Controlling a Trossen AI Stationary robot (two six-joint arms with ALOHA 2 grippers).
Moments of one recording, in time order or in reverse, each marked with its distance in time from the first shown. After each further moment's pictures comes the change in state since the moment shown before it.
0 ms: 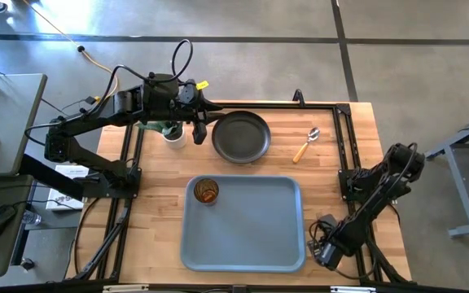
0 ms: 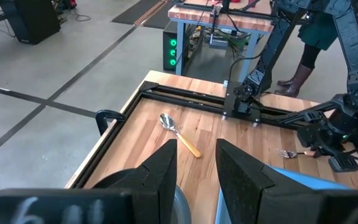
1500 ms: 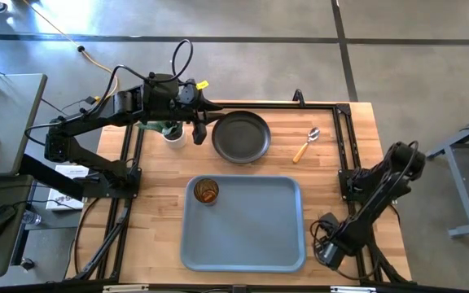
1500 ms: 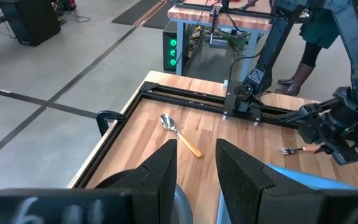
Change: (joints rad) left arm 0.000 0.000 0.000 0.000 0.000 0.005; right arm 0.002 -0.025 0.029 -0.123 -0.007 -0.178
